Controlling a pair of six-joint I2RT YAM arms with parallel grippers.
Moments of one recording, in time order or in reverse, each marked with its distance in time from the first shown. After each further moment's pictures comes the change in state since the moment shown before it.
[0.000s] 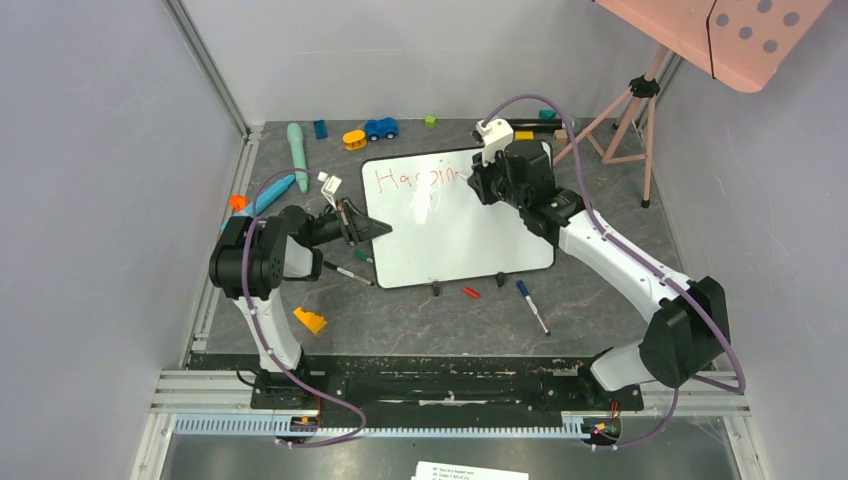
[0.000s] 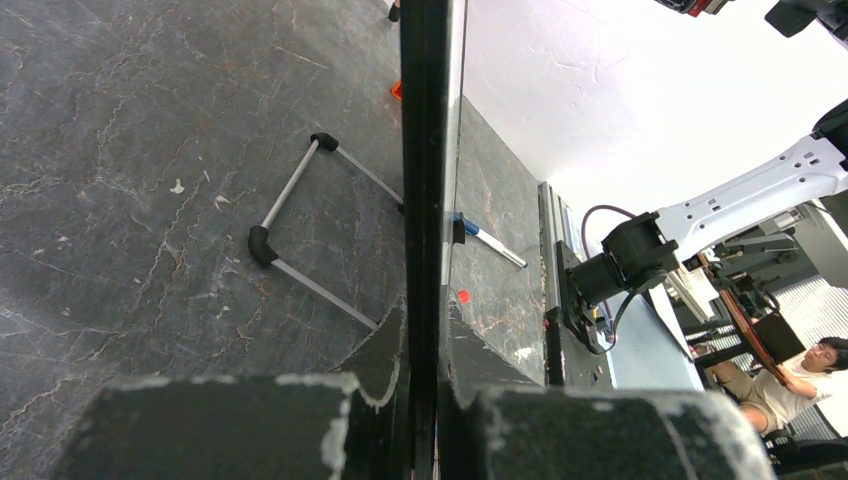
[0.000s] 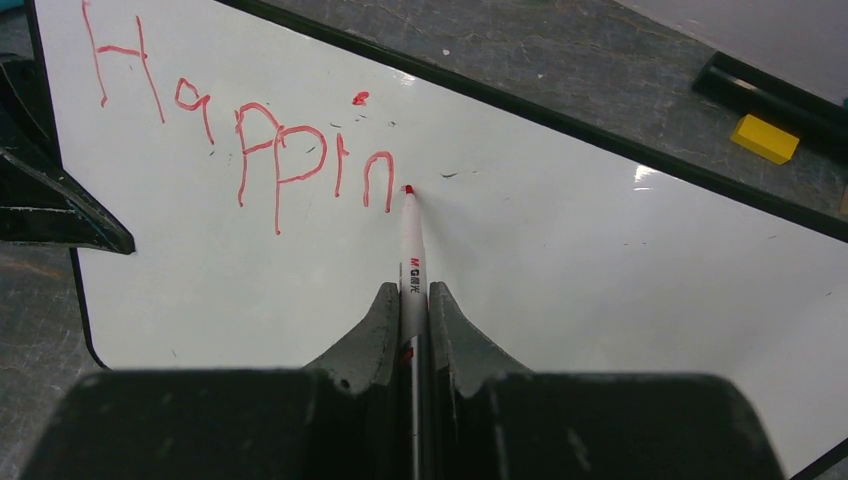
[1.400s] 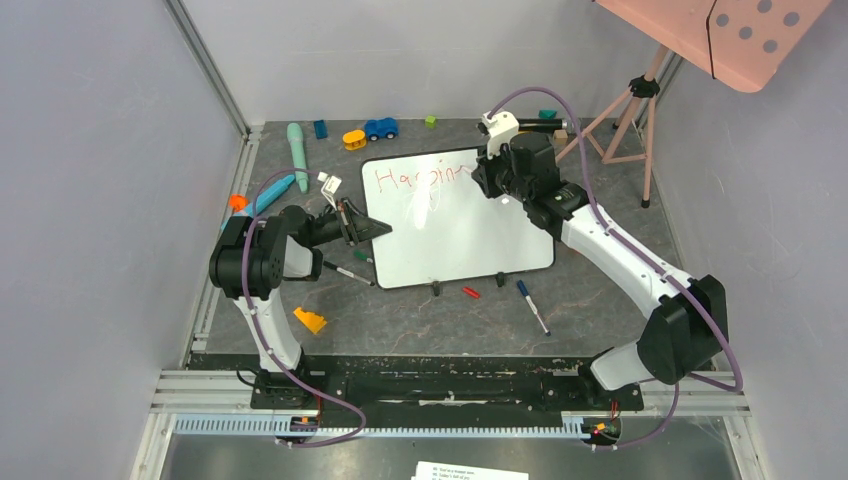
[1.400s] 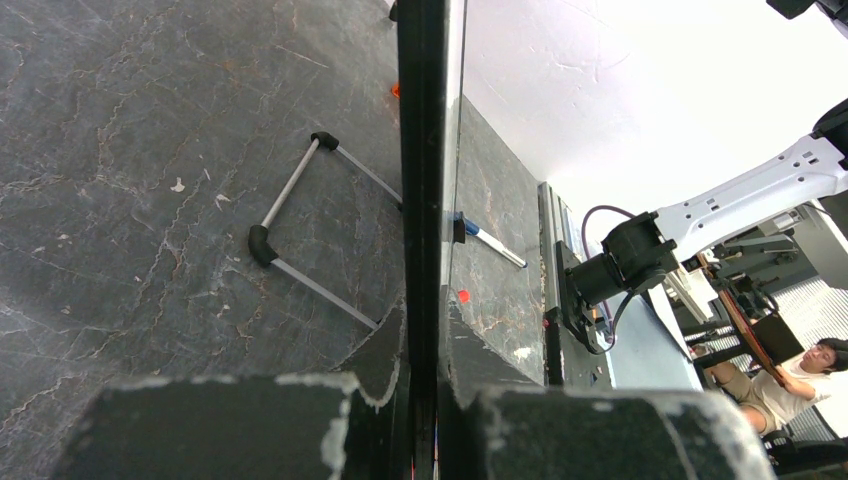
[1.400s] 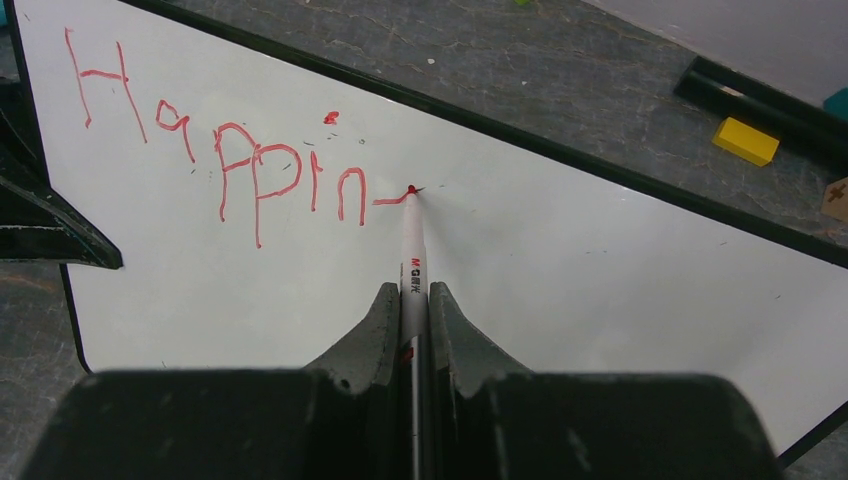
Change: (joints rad) left arm 0.000 0.000 0.000 -0.002 0.000 -0.001; right arm -0.031 0.015 0.043 -0.027 -0.027 0.000
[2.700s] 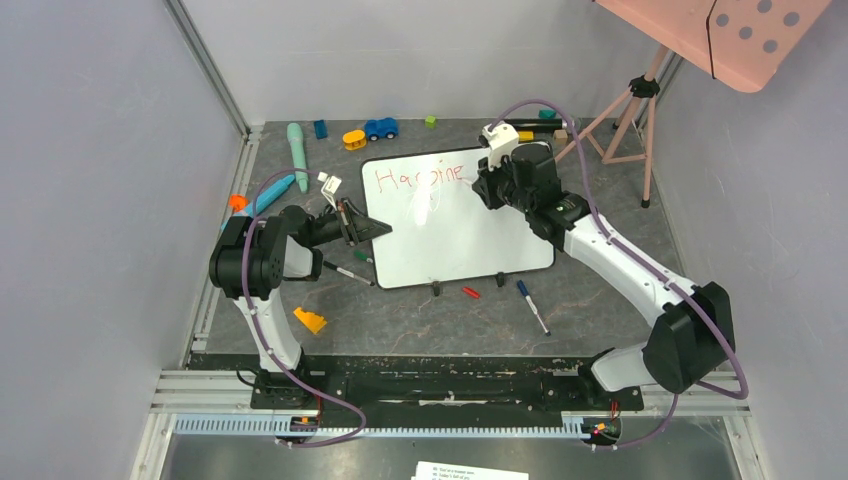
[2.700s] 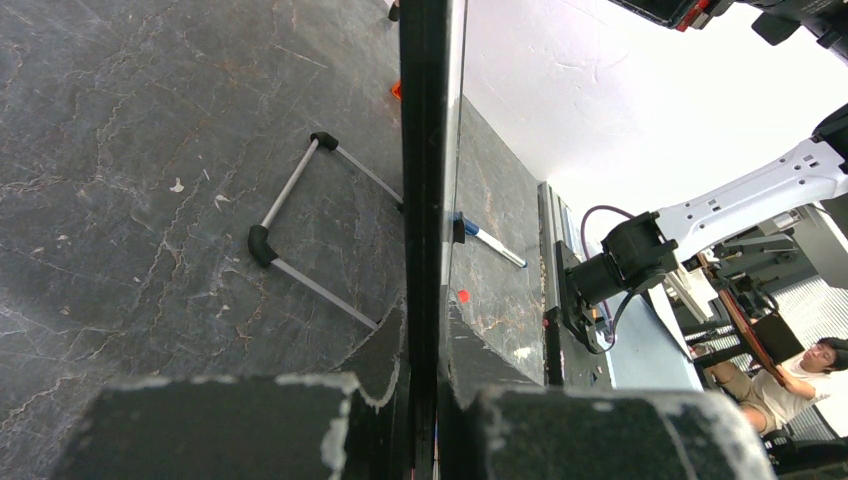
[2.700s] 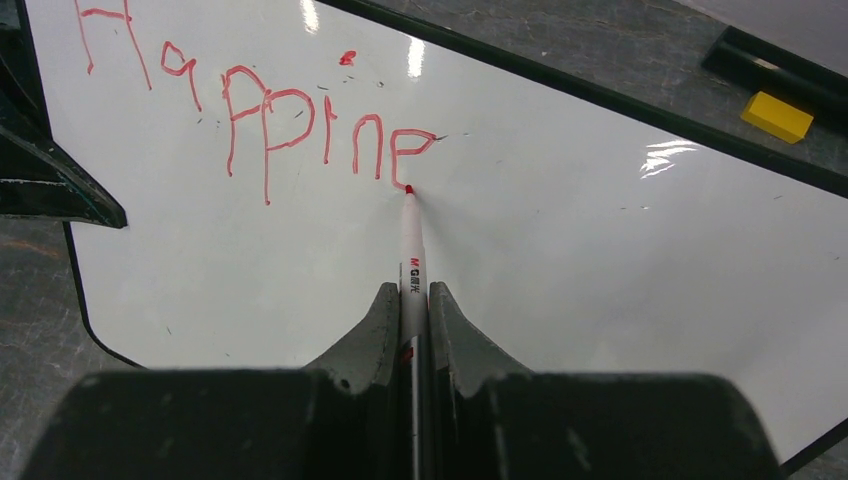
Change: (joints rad) left arm 0.000 0.000 0.000 0.000 0.000 0.000; right arm 0.004 -0.045 -0.089 0.023 -0.017 0.000
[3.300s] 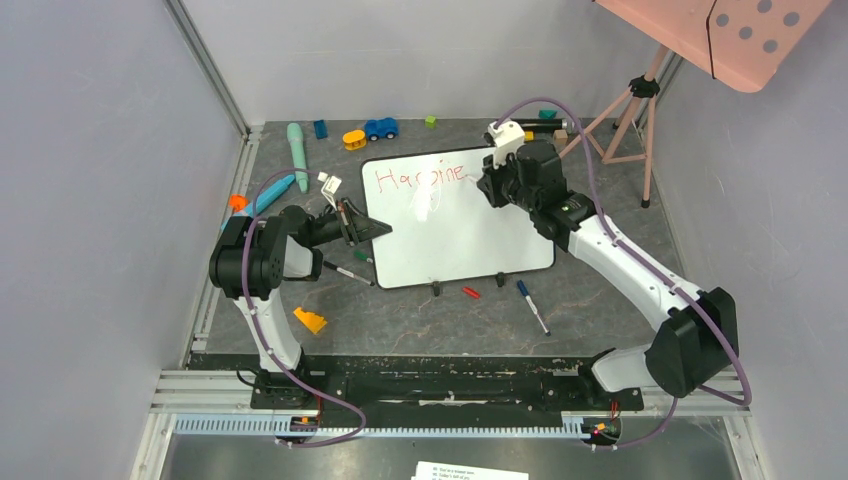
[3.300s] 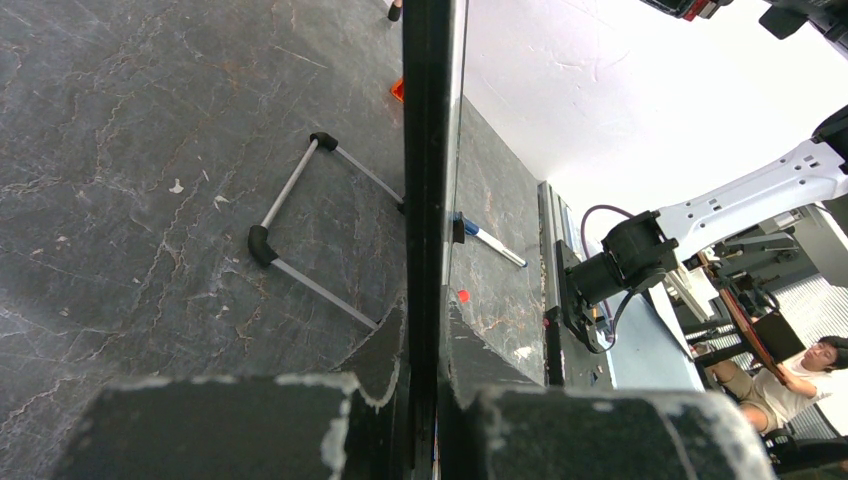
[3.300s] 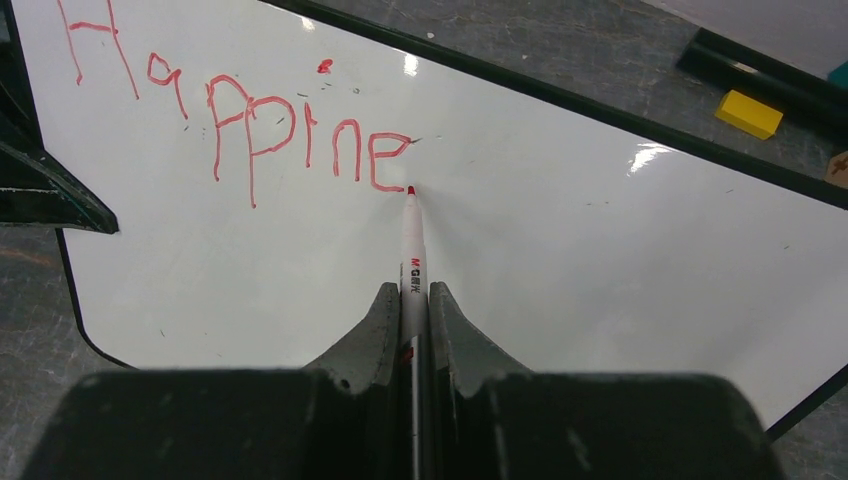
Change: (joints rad) left arm 0.000 0.000 0.000 0.002 0.000 0.001; right arm -0.010 -0.023 0.005 -0.019 0.018 0.000
